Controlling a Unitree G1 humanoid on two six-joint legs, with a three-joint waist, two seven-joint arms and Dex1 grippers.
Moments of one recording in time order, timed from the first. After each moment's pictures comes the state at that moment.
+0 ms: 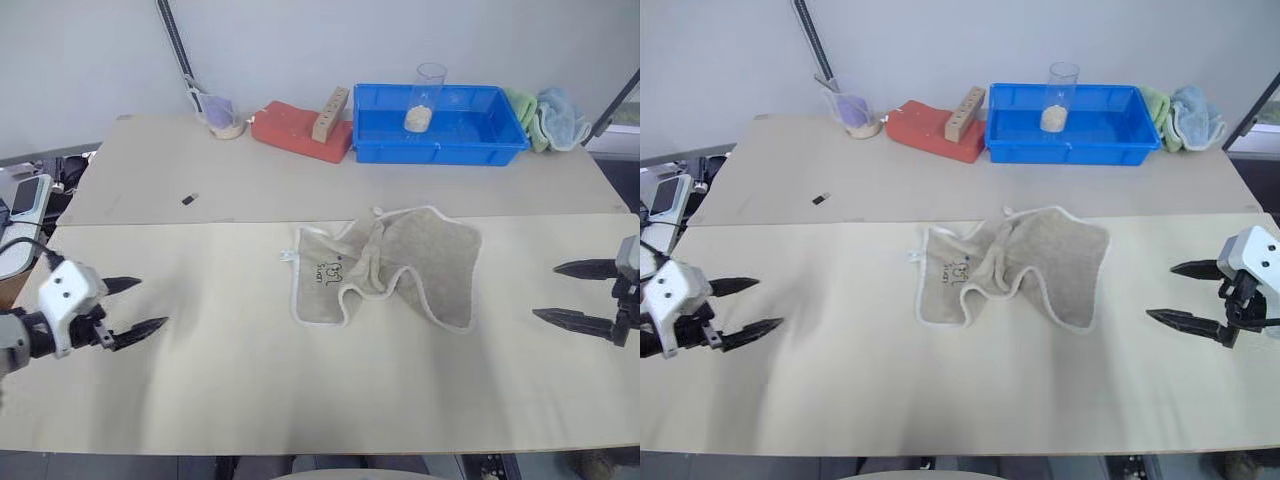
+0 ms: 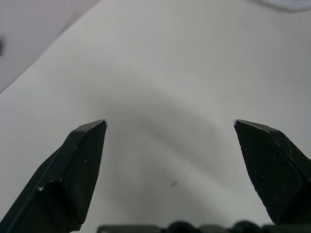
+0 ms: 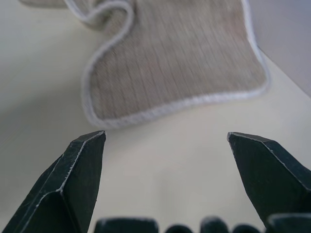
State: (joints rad) left arm 0.16 0.95 0.37 -0.17 -0.38 0.24 -1.11; right arm 0.10 -1.16 -0.50 -0.13 0.43 0.37 1.28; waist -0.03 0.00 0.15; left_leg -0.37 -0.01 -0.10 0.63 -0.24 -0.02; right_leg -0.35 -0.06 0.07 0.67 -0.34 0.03
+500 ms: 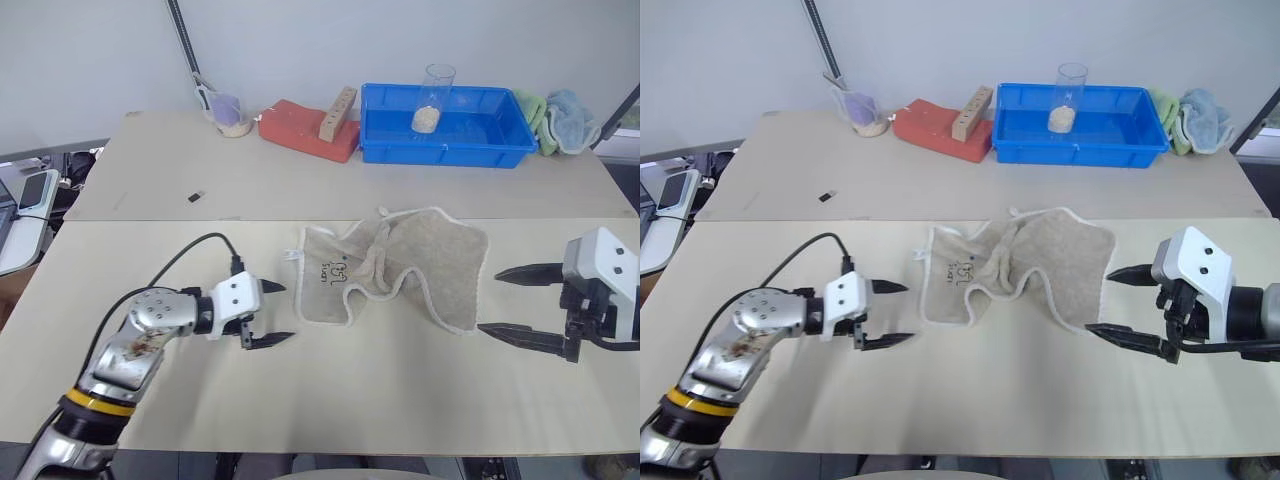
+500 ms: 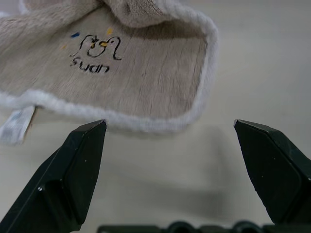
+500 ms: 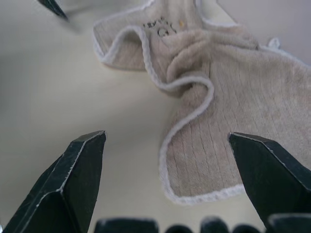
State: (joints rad) left arm -0.26 0.65 -0.22 -0.12 -0.13 0.17 -1.04; right arm 0.16 -1.12 -0.62 -0.67 0.65 0.82 1.09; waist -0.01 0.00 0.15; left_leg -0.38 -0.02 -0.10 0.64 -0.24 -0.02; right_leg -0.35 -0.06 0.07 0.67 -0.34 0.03
